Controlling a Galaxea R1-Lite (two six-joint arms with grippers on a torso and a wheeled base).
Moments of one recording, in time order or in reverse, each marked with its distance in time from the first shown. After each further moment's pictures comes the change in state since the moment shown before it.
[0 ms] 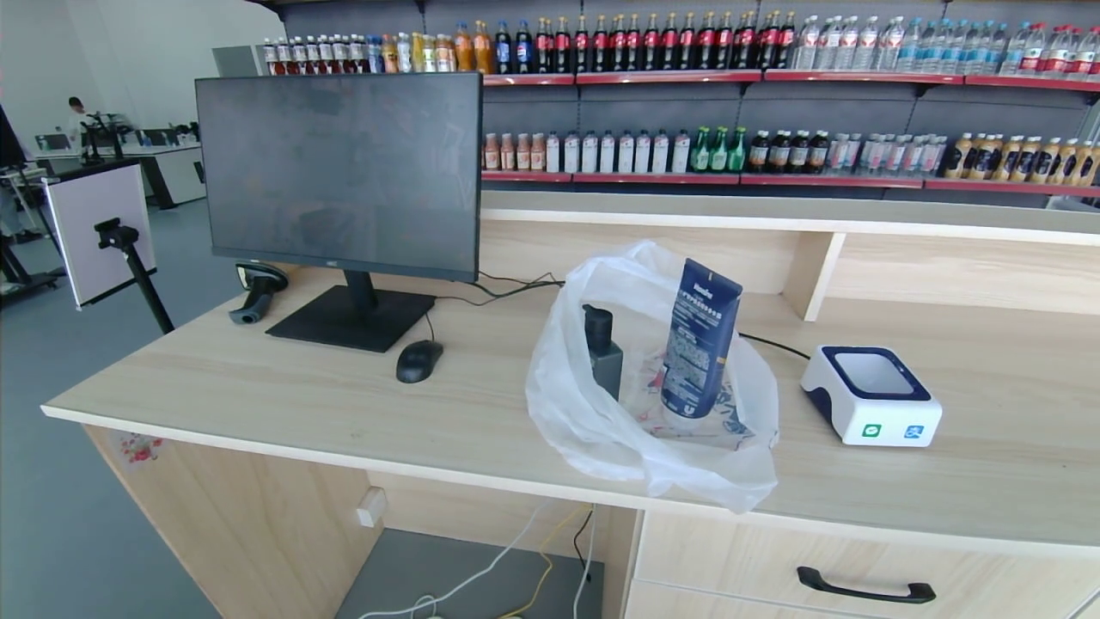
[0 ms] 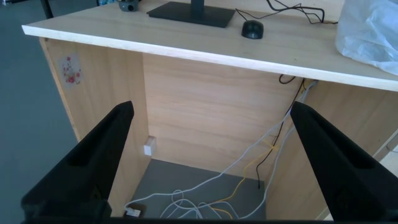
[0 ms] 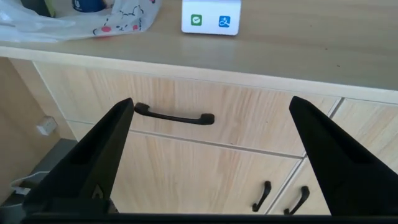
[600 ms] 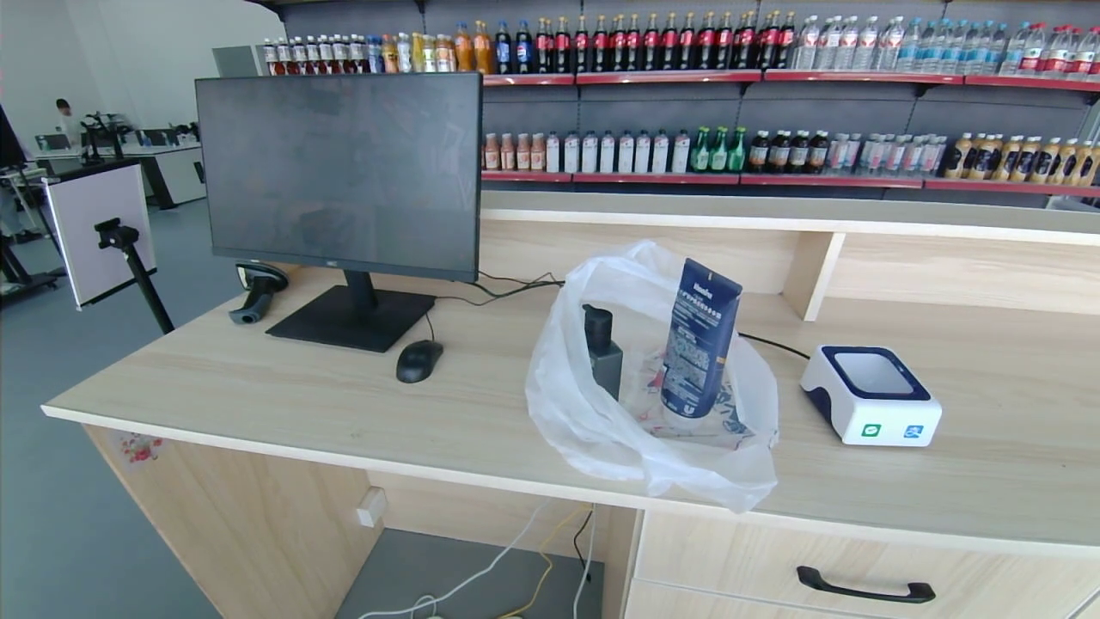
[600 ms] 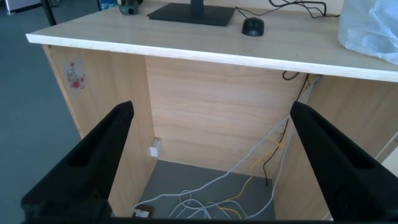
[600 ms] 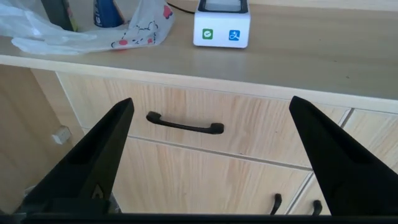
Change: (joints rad) left arm -0.002 0.000 0.000 0.001 -0.004 0.041; right arm 0.033 -0.056 0.000 0.005 0.000 0.024
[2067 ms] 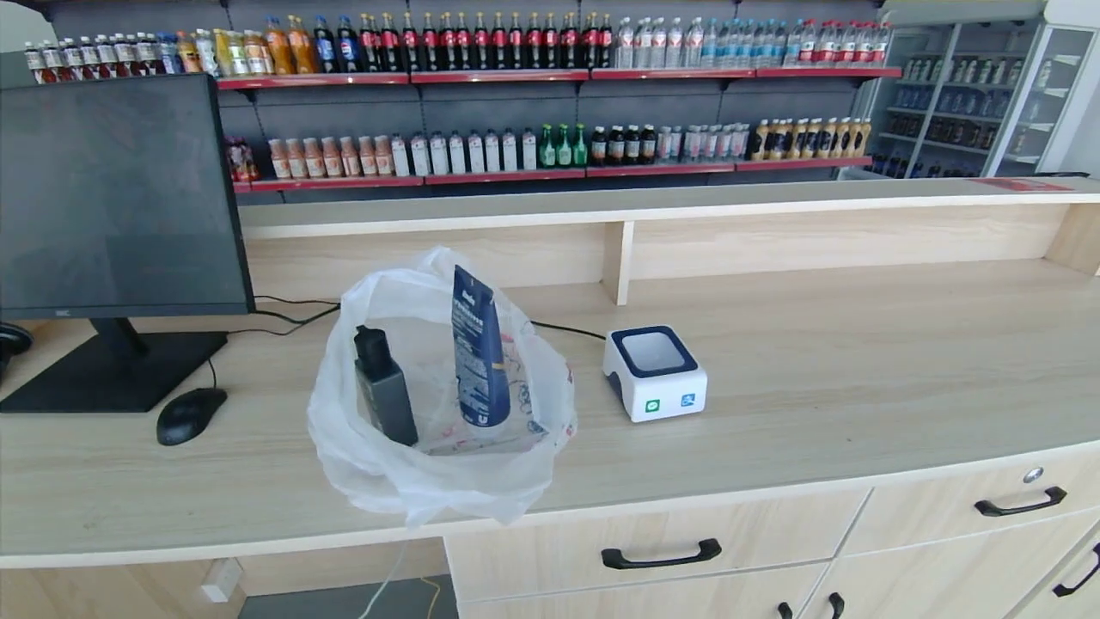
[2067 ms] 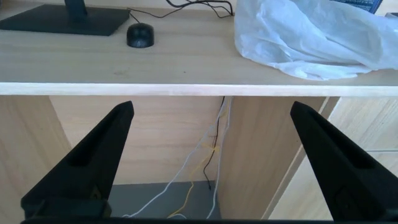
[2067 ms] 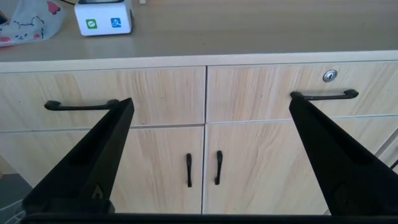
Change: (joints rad) left arm 0.001 0.000 0.000 0.000 0.001 -0.033; right arm 0.000 0.000 0.000 0.000 0.000 0.003
